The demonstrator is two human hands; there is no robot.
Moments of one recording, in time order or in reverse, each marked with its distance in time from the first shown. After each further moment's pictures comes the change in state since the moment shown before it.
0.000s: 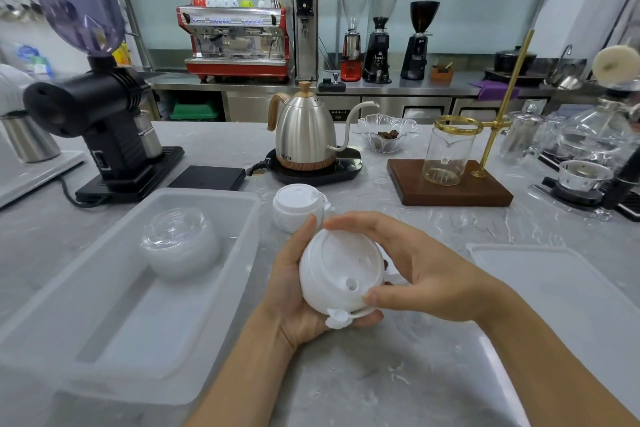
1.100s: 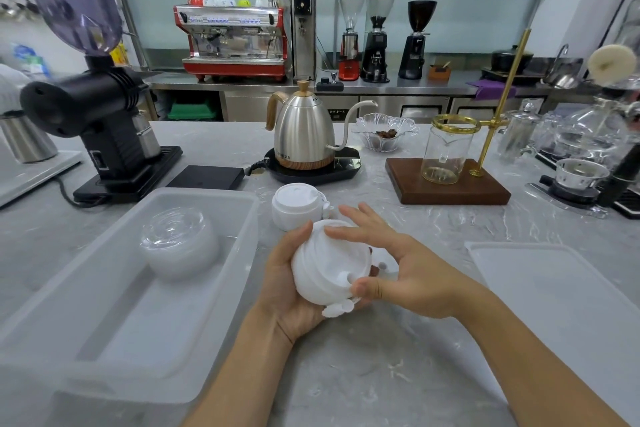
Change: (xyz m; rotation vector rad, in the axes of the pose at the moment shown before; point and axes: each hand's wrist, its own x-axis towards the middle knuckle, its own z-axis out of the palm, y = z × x) left_hand -0.001 0.002 -0.004 0.047 0.059 0.186; right_hand 0.006 0.025 0.007 -0.157 0.051 0.135
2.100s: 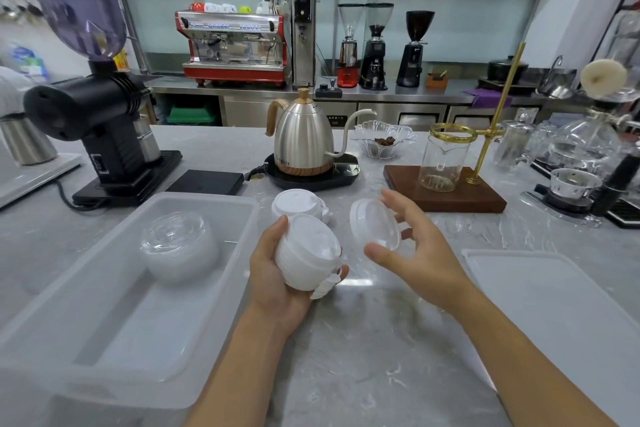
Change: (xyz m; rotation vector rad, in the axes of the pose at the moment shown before) left_hand 0.000 0.008 0.005 0.139 0.387 0.341; right_hand 0.004 0.023 -0.003 0.011 0.485 0.146
